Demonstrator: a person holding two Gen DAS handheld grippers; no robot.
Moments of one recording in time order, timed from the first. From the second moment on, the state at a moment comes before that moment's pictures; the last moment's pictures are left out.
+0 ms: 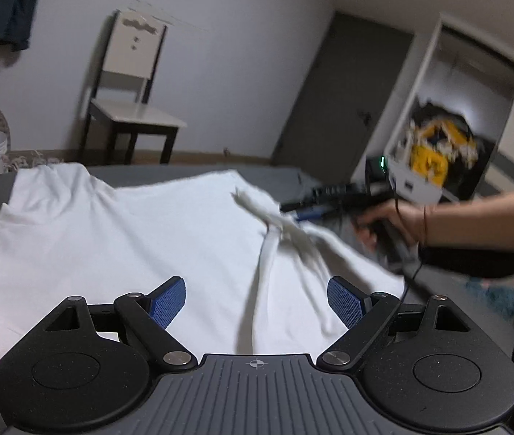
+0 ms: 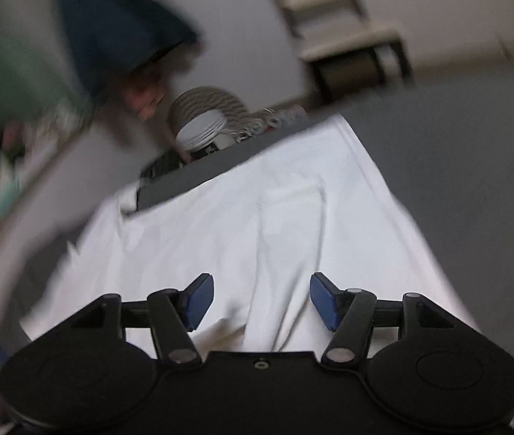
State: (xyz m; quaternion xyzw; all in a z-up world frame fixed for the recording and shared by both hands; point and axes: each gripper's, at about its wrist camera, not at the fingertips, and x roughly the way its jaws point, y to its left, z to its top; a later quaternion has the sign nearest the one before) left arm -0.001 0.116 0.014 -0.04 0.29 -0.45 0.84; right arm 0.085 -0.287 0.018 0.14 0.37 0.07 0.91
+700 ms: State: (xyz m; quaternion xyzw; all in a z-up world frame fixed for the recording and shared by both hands) left arm -0.016 0.072 -0.006 0.10 0.35 -0.48 0.80; right arm 0.070 -0.306 0.031 0.16 0.37 -0.07 0.91
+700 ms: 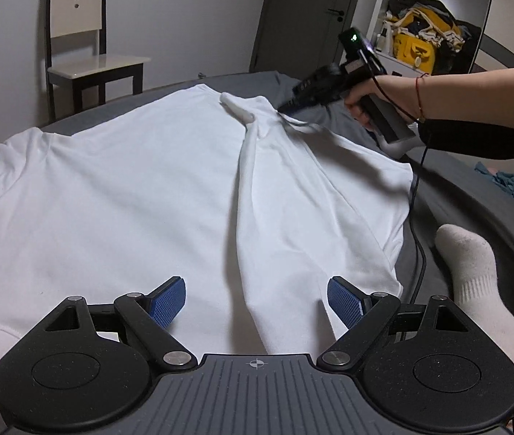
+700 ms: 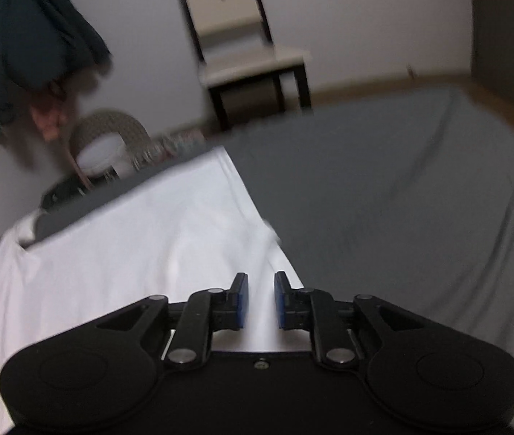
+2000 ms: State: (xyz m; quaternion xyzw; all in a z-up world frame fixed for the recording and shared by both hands) left arm -0.009 0.124 -0.004 0.05 0.44 -0.51 0.74; right arm 0.027 -0.164 0.066 0.01 0.58 0.33 0.75
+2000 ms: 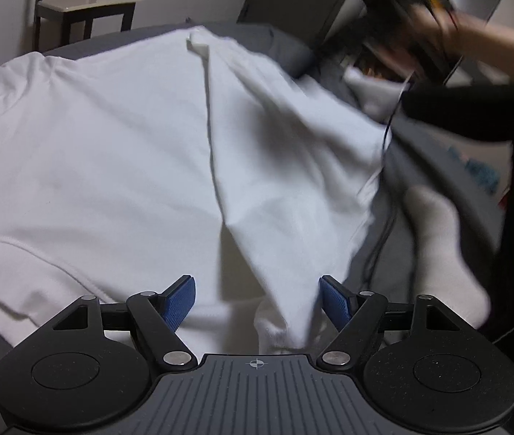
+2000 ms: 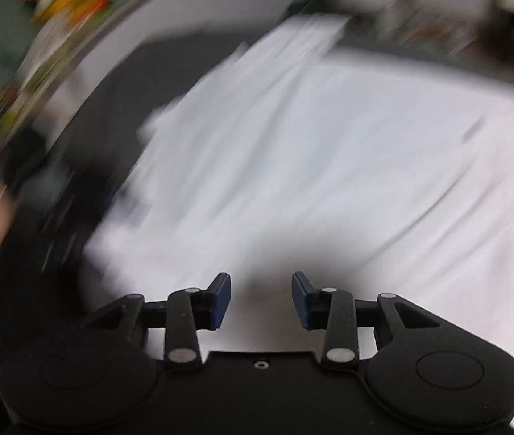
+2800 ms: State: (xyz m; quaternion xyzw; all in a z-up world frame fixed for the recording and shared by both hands) left arm -0.034 0.092 0.015 0.17 0.53 -0.49 0.67; right arm -0.047 -0.113 -0.005 0.03 0.50 0.43 0.75
